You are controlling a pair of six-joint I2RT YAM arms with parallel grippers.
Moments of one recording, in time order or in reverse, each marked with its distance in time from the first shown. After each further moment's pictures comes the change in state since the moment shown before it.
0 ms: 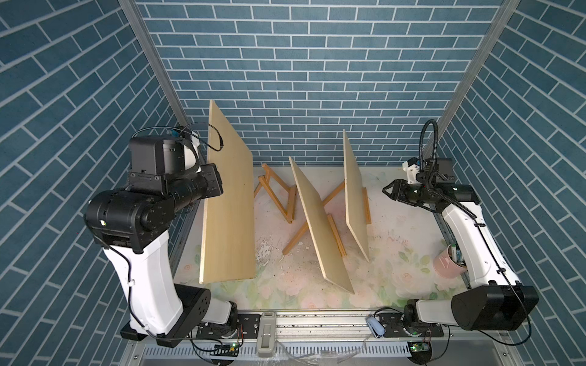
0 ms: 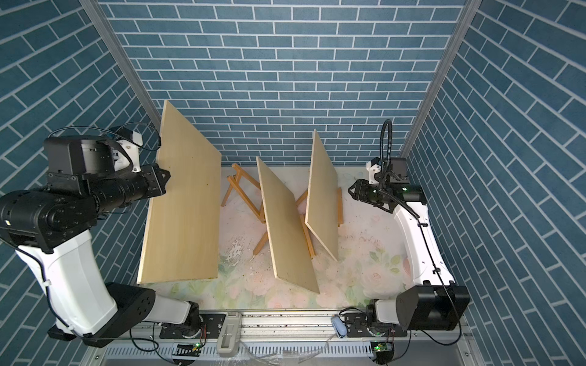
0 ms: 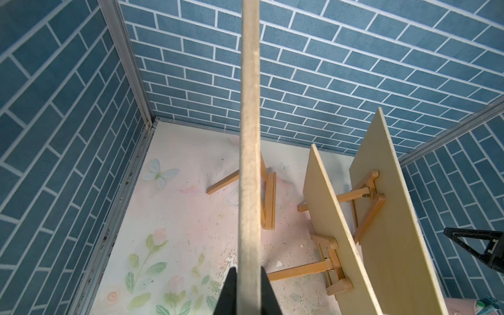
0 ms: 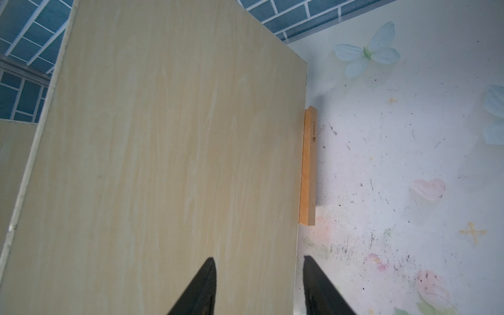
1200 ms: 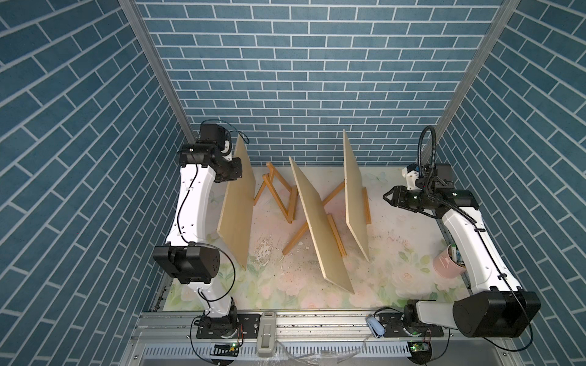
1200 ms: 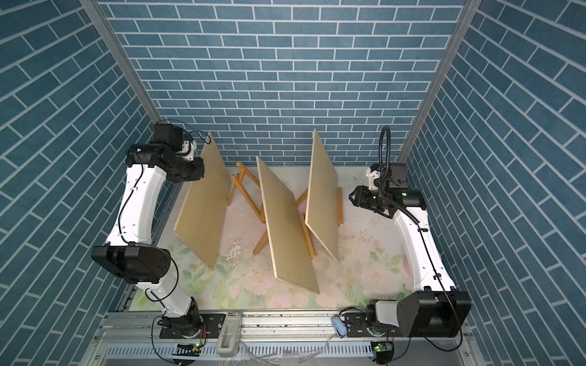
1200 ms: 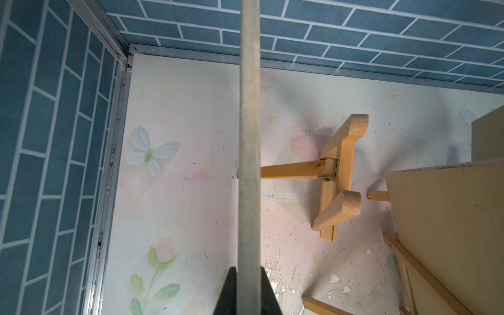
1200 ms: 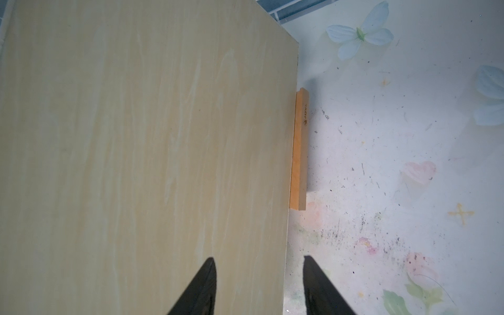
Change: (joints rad) left arm 0.160 0.312 -0.451 0.371 0.130 0.193; right arm 0.000 -0.047 -0.081 -0.013 0.028 -0.025
